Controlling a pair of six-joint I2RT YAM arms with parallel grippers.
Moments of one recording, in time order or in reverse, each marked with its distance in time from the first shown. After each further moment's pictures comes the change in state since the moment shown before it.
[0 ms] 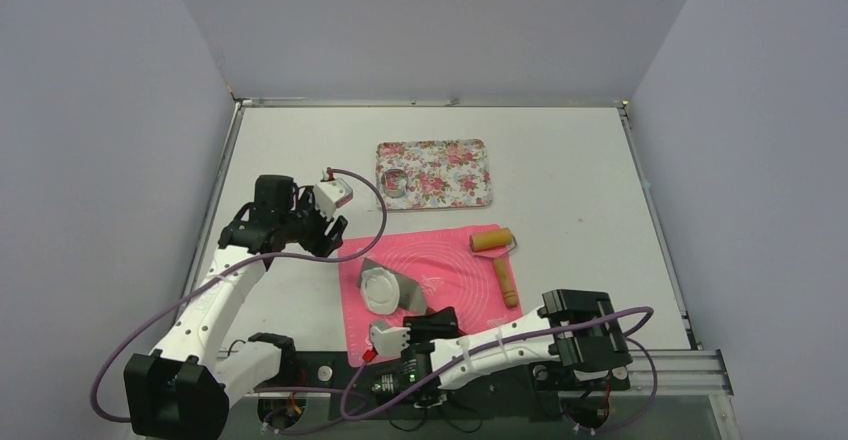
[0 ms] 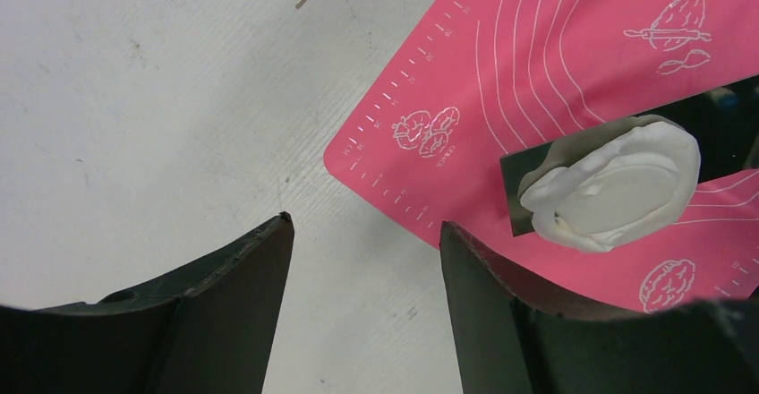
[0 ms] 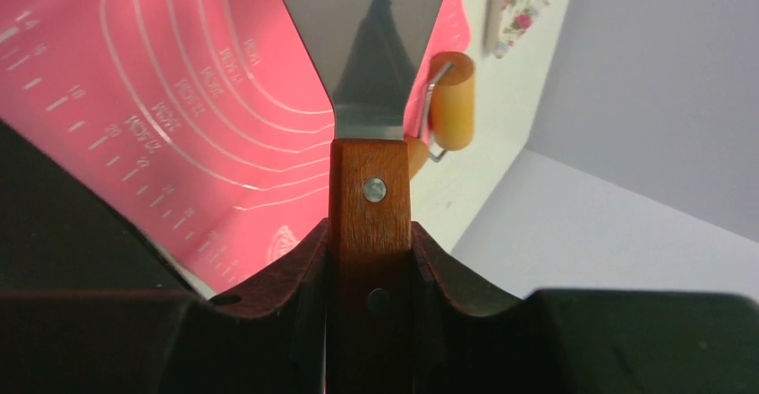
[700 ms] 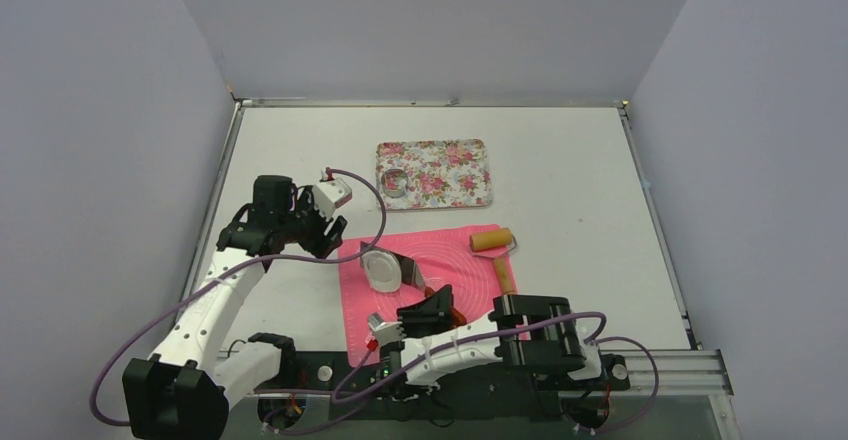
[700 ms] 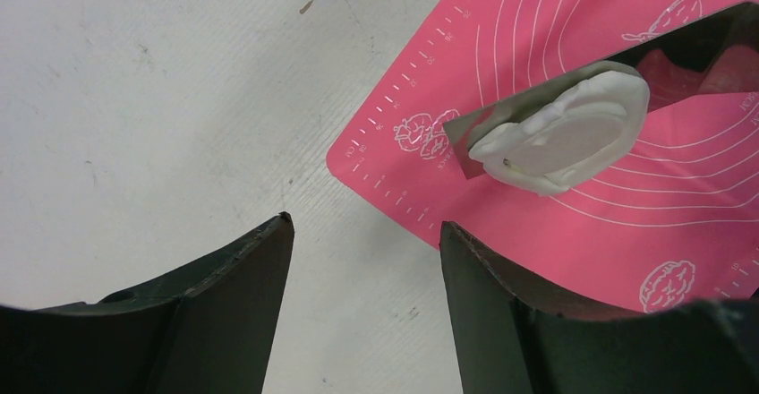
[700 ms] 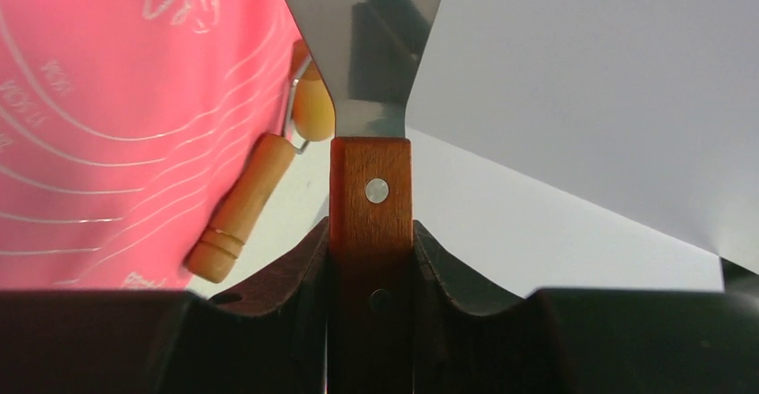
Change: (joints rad) left arm 0.000 -0.015 0.000 0.000 0.000 0.000; right arm -0.053 0.216 0.090 -0.196 0.295 -0.006
